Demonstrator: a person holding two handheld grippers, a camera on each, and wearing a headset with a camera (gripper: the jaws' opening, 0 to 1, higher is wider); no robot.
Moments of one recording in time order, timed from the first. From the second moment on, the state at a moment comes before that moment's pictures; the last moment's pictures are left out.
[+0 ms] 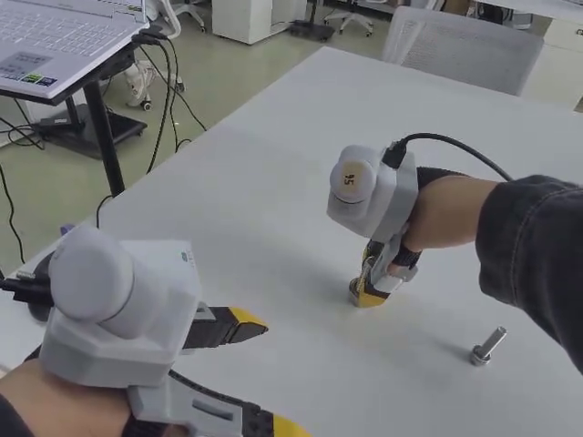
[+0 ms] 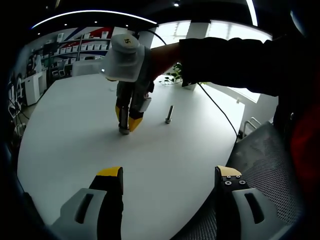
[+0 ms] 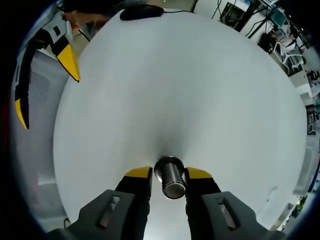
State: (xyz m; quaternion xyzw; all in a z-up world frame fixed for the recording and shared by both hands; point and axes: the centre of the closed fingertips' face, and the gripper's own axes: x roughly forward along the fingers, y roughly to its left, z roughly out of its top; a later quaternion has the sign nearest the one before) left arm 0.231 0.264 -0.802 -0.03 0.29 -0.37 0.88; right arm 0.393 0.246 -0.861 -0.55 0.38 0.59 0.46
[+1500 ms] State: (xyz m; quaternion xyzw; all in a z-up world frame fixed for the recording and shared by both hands) left arm 0.238 0.250 -0.788 0.00 0.27 -0.39 0.88; right arm 0.399 0.212 -0.807 -0.46 0.37 0.56 0.59
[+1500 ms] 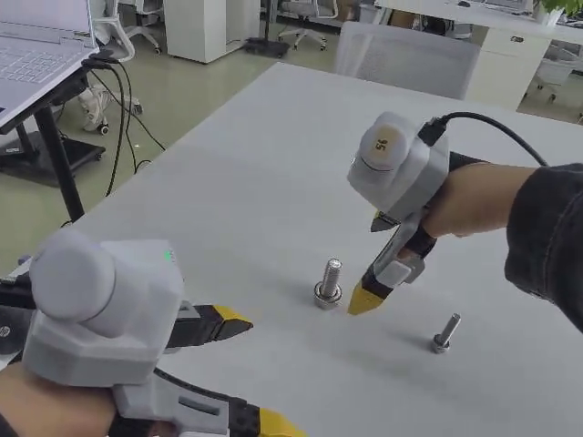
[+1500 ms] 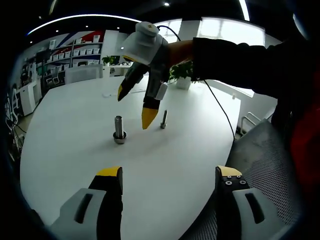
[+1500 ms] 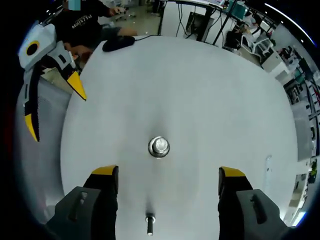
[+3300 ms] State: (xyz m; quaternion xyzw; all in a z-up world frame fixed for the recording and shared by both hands) left arm 0.235 0.241 -0.774 0.03 0.26 -0.42 0.87; right arm 0.304 0.077 -0.770 -0.23 0.29 0.43 0.83
